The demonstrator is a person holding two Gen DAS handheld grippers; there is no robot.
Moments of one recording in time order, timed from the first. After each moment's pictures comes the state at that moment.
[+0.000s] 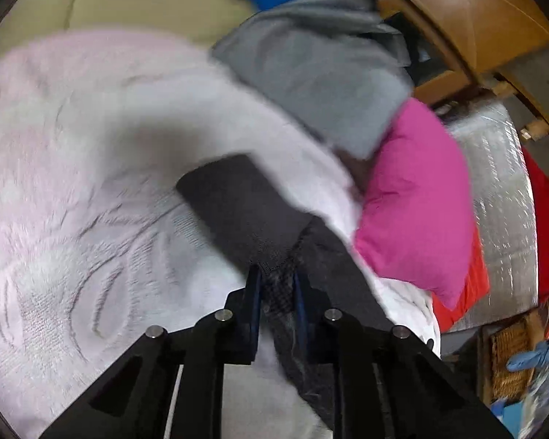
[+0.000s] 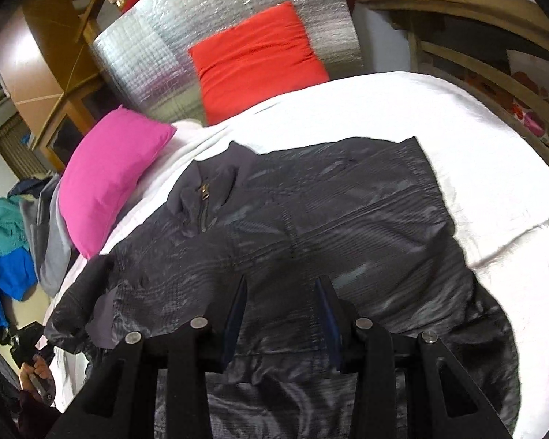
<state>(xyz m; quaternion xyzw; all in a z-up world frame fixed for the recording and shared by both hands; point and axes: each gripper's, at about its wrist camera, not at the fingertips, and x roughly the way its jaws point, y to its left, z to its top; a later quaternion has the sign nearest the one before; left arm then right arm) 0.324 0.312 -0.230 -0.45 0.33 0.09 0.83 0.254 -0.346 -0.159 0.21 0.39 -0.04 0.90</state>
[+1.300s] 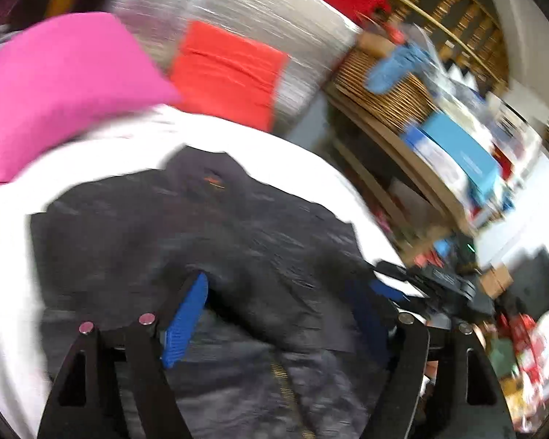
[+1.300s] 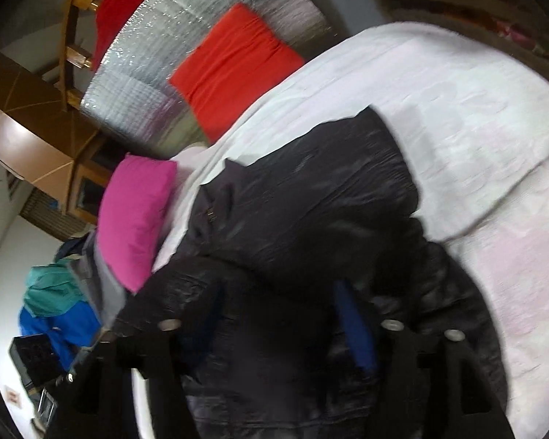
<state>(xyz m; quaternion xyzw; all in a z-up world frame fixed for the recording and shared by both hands) 0.306 -0.028 -0.114 -0.15 0.39 -0.31 0.85 0.246 -0.402 -0.176 0.38 0.39 0.03 0.84</state>
